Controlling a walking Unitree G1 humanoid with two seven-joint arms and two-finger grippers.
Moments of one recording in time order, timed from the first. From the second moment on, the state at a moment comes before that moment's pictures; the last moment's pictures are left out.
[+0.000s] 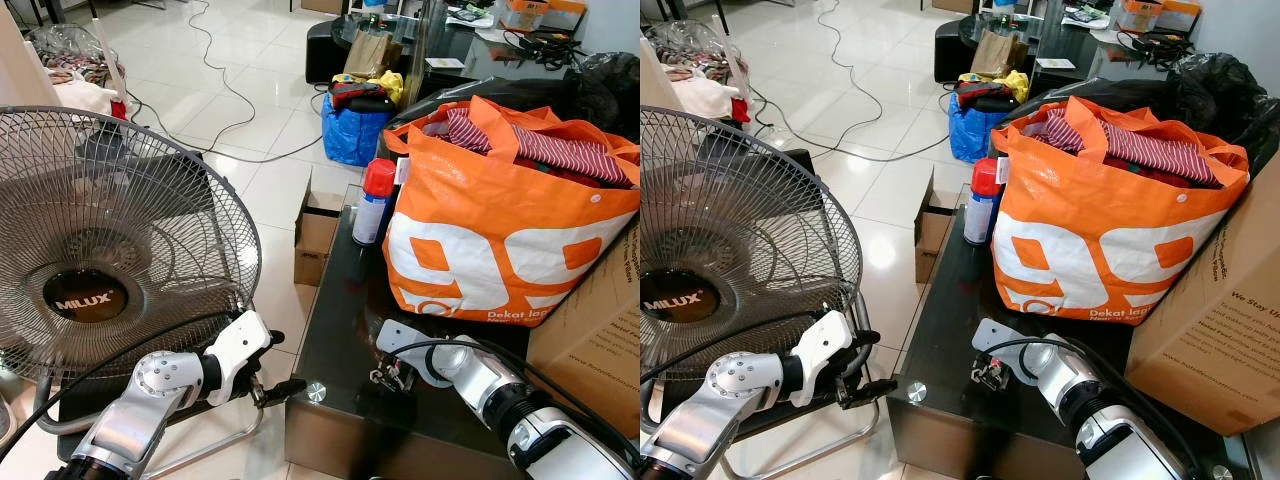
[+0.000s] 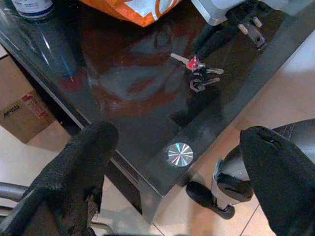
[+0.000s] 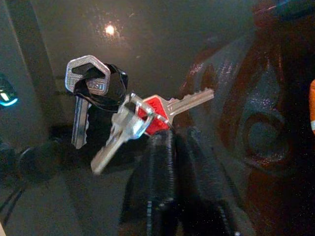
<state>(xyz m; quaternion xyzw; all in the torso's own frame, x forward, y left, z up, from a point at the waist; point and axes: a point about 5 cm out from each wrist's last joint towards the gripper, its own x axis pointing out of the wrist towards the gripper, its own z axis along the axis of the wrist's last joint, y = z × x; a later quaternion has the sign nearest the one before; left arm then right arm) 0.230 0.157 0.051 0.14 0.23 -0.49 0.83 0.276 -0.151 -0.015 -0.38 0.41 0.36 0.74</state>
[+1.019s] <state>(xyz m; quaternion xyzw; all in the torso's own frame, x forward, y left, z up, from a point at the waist) 0.235 0.157 0.054 0.14 0.23 -0.49 0.83 0.284 -0.174 -0.008 -0.32 0.40 0.29 0.81</state>
